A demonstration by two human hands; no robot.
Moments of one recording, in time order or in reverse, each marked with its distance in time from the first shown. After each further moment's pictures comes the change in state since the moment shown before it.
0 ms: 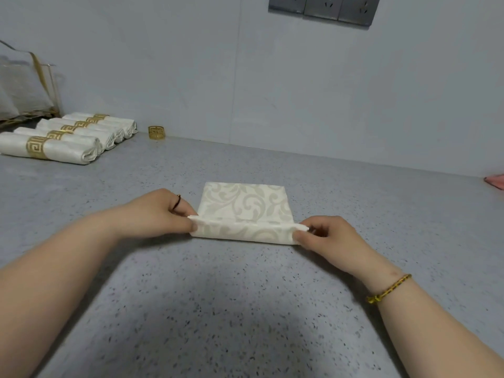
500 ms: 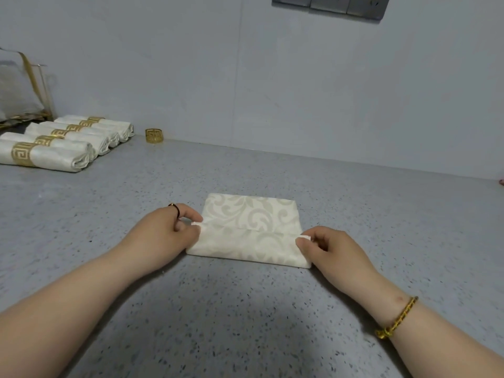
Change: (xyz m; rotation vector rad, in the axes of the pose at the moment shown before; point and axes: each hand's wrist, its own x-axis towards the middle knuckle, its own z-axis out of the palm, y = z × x) left_hand 0.017 -0.013 0.028 -0.028 0.341 0.004; right_hand 0.015 0.003 0.016 -0.145 0.063 0.118
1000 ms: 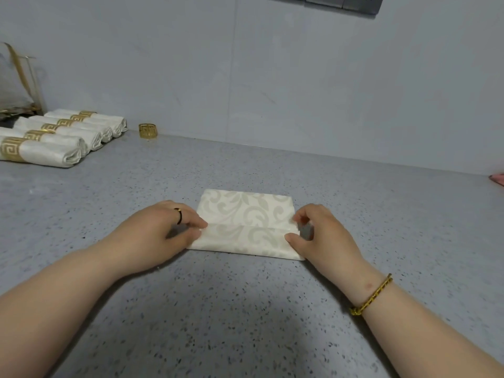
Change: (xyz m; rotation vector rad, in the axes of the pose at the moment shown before) left_hand -0.002 -0.005 -0.011 0.283 -0.160 0.351; right_hand 0.007 -0.008 0.003 -0.216 0.127 -0.128
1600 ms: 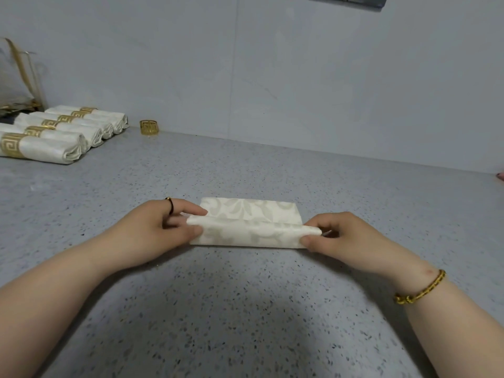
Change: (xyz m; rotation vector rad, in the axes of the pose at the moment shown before) left_hand -0.001 0.001 -0.001 -0.340 0.051 -0.217; right_hand 0.002 0.010 -0.032 0.289 -0.337 -0.025
